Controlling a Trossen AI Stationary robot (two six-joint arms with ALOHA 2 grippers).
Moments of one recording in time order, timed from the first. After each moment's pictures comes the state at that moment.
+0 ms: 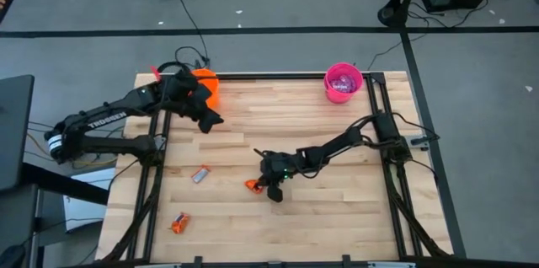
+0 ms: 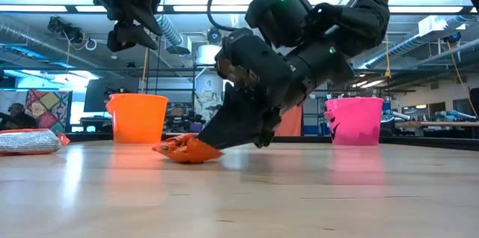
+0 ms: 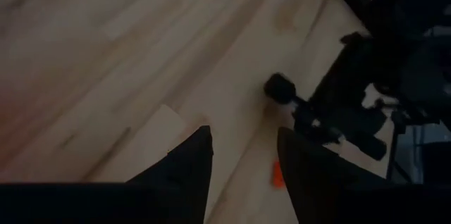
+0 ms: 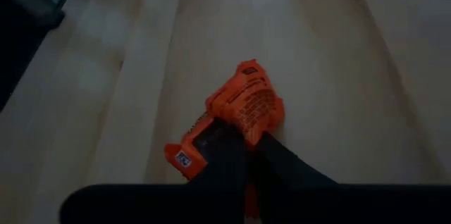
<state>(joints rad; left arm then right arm) 0.47 0.97 0.89 -0.69 0.32 -0.43 0.14 2.10 1.05 0.45 -0.12 0.39</state>
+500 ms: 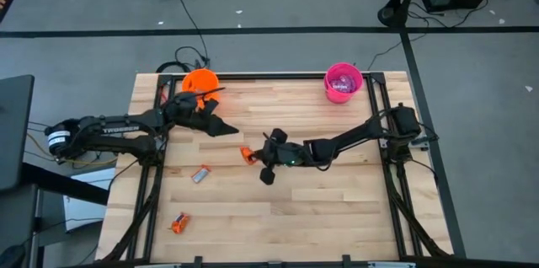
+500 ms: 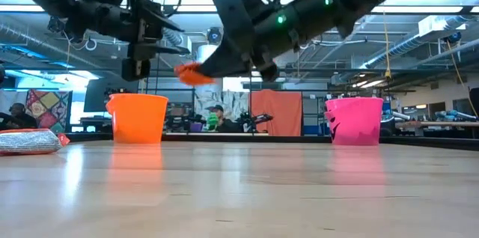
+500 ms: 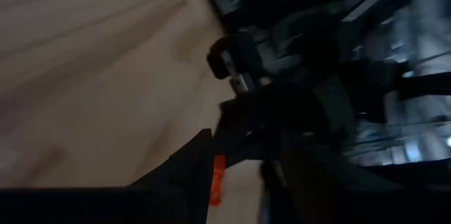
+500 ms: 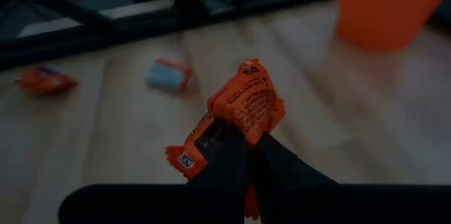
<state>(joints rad) 0.38 0.97 0.45 0.23 0.49 -1.00 0.14 1.91 1.05 0.43 0.33 0.28</state>
